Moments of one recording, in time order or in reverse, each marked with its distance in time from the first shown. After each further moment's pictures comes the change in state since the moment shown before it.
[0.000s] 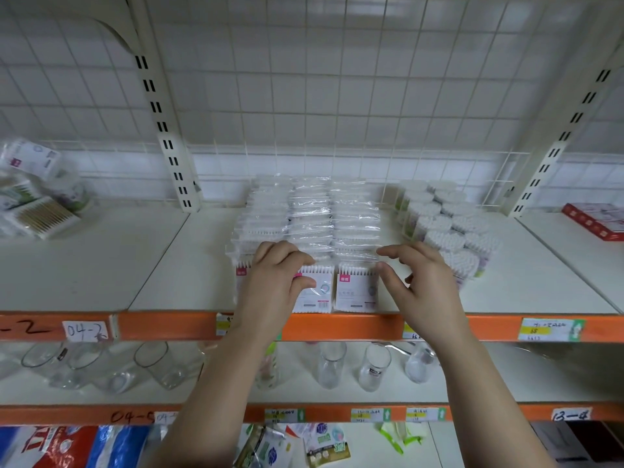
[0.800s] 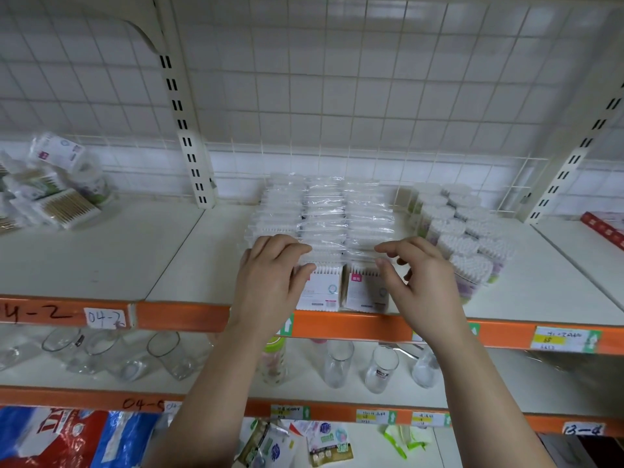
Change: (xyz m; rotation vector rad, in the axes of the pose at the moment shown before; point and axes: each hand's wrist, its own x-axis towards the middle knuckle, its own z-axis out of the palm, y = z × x) left_hand -0.003 -0.002 -0.021 0.138 0.039 -0.039; right_hand 0.006 -0.019 0.006 0.011 0.008 -0.081
